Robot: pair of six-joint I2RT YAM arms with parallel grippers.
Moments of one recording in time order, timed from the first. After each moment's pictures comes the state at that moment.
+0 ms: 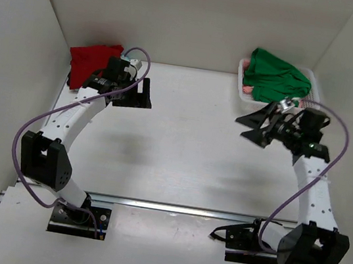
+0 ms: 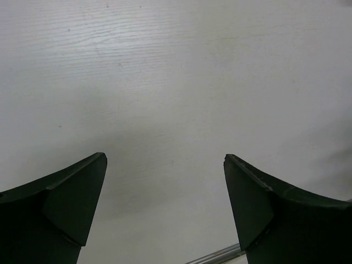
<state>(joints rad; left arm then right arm) -0.26 1.53 1.40 -0.69 0.16 -0.28 -0.10 1.12 0.97 -0.44 -1.04 0.72</state>
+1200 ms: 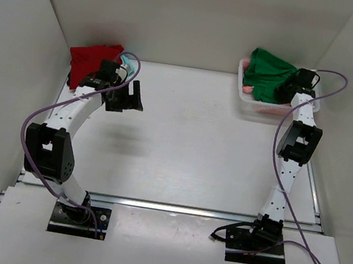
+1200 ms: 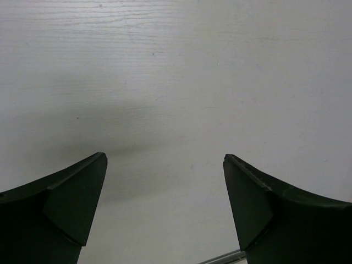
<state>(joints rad) -0.15 1.61 1.33 -0.65 0.22 -0.29 -0.24 2.66 2.45 -0.43 -0.15 0.62</state>
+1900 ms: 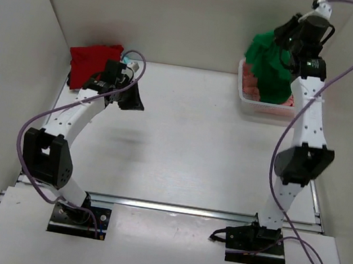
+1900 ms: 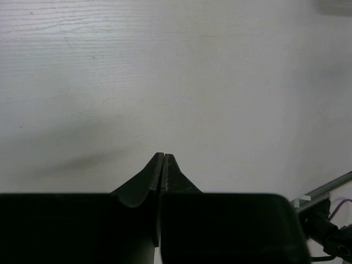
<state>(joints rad) -0.21 1.58 1.33 -0.60 0.29 -0.36 -0.02 2.09 2.34 -0.40 -0.05 0.40</state>
